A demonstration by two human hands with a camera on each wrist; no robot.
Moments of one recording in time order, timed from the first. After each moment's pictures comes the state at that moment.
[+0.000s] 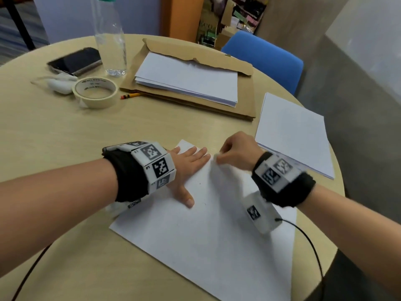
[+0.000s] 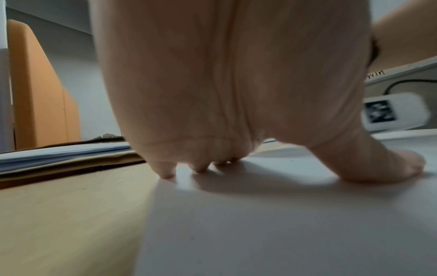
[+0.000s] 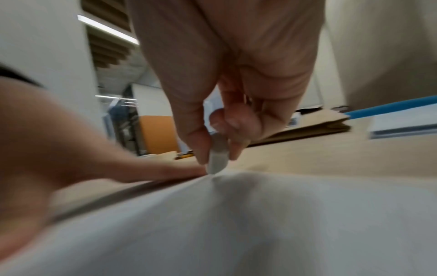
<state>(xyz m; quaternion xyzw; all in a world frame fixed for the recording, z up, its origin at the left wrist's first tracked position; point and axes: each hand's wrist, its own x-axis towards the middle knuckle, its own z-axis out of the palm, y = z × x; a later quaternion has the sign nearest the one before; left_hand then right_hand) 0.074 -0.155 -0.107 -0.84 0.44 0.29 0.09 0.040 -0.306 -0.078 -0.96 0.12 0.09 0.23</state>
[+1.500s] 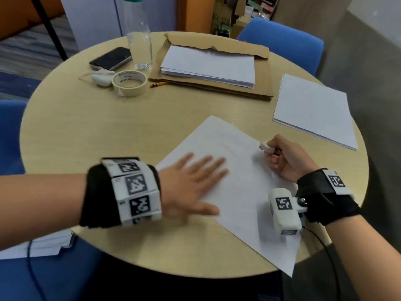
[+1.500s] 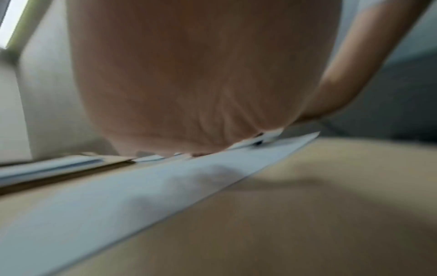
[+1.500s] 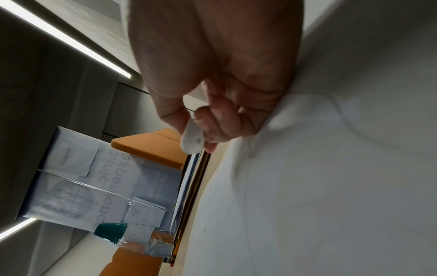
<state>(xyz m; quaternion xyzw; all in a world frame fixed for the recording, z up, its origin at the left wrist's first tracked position) -0.032 -0.084 -0.092 -0.83 0.49 0.25 0.11 -0.026 -0.345 -0.123 -0.64 0.30 0.02 0.70</state>
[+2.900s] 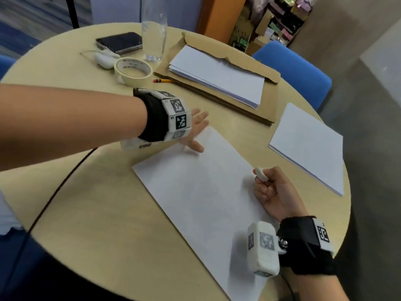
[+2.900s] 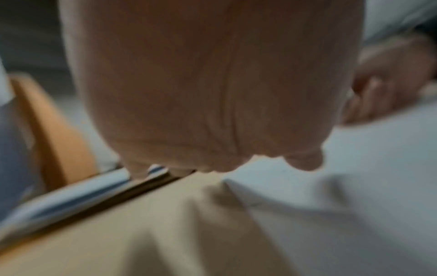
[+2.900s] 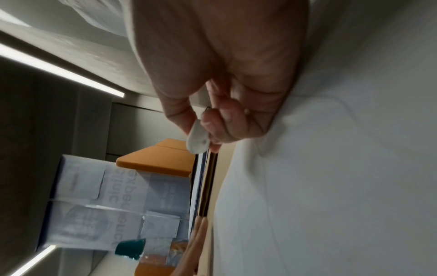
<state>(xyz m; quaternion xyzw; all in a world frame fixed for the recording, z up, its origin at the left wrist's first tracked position) 0.100 -0.135 -0.096 -0.91 0.32 0.21 0.14 -0.034 -0.345 -0.116 -0.56 0.31 0.02 0.77</state>
